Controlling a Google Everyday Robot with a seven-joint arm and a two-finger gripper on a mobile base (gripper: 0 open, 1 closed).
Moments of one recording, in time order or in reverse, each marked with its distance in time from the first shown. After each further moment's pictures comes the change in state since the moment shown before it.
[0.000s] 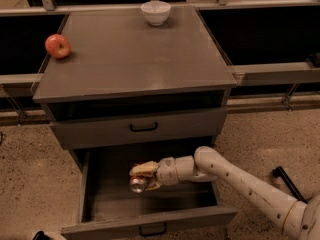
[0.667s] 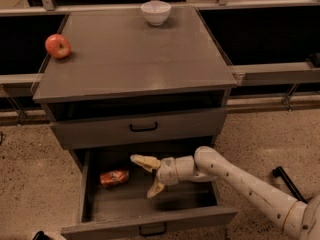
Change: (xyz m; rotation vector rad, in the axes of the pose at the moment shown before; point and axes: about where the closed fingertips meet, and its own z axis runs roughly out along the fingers) arm 0.000 0.000 0.000 0.000 0.000 0.000
